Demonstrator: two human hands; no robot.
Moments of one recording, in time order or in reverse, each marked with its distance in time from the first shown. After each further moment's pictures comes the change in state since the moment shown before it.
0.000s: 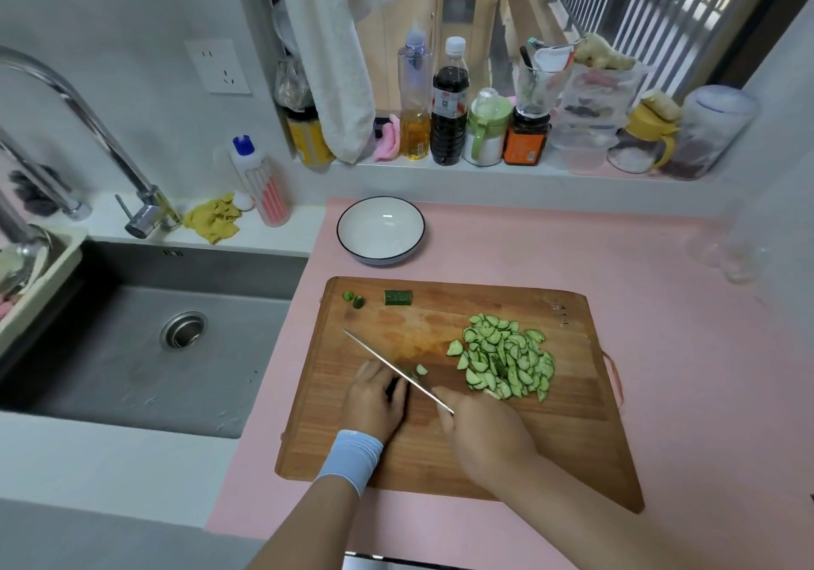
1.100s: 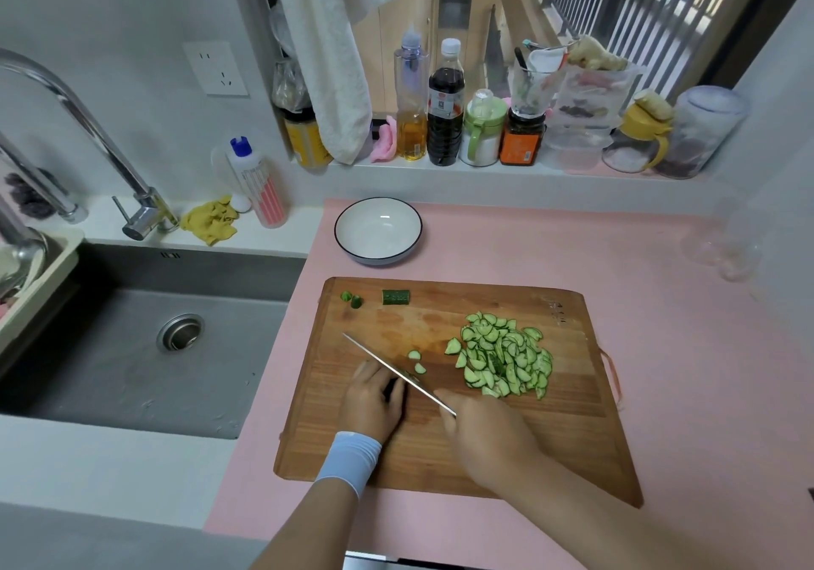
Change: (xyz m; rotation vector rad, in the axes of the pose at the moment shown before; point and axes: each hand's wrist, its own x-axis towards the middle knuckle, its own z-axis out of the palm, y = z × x) left_hand -0.002 0.000 -0.001 0.001 0.028 0.027; right_hand -0.005 0.002 -0.001 -0.001 -0.014 -0.021
